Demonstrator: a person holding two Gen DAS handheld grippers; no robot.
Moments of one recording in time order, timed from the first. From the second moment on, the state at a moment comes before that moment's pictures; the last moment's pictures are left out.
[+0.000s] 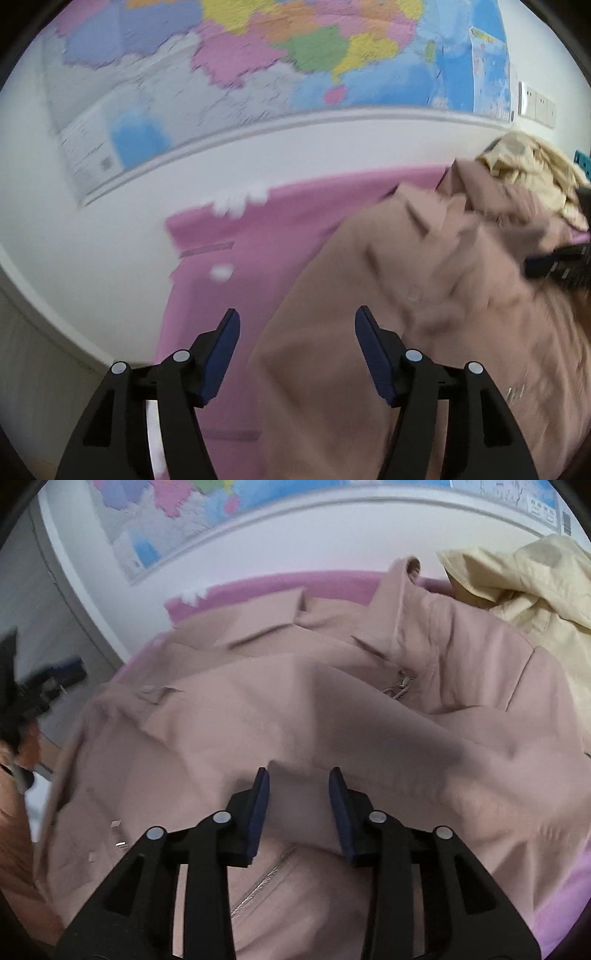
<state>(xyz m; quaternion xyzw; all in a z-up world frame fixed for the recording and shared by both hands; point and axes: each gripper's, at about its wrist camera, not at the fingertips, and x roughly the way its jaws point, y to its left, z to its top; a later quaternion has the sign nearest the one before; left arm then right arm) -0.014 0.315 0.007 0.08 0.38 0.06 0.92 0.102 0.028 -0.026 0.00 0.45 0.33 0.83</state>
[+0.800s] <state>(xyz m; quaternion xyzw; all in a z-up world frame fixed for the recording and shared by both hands) -0.108 0.364 0.044 -0.03 0.31 0.07 0.95 -0.009 0.207 0.052 0.05 0.44 0.67 0.60</state>
